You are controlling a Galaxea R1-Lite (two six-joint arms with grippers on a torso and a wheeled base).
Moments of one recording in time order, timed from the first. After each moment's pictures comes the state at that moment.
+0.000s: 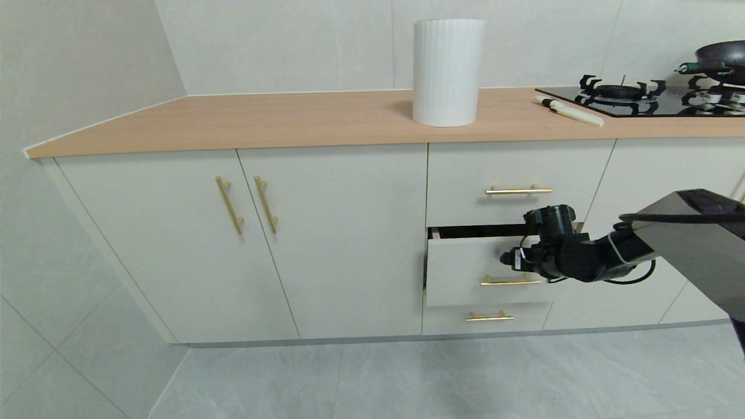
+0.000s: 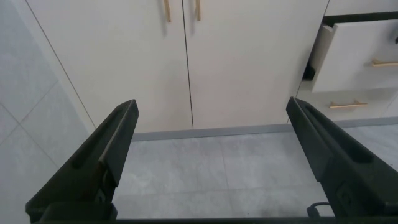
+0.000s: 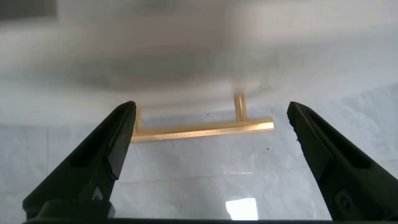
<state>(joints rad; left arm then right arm) 0.00 0.00 0.00 0.00 -0.03 0.02 0.18 2.39 -1.43 -0.32 -0.19 0.19</state>
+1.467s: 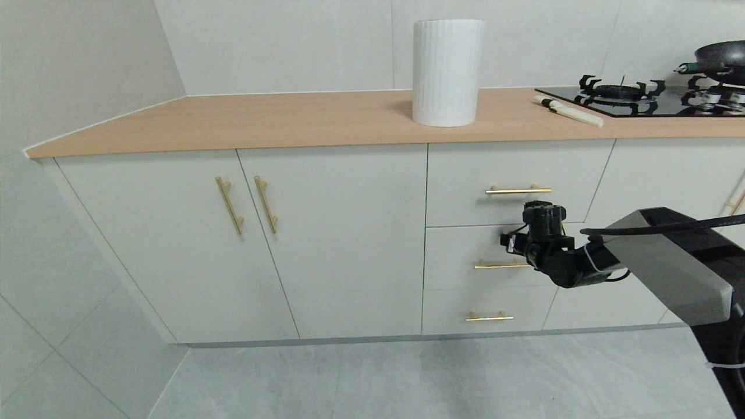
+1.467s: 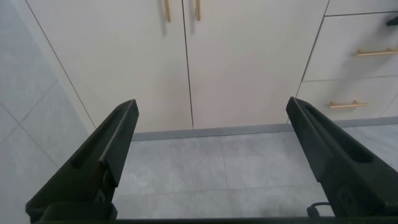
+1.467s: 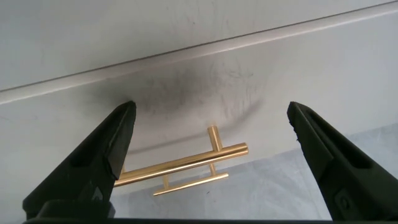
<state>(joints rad) 0.00 0.00 0.00 0.00 -0.03 0.02 0.17 2.54 -1.59 -0.59 -0.37 0.23</state>
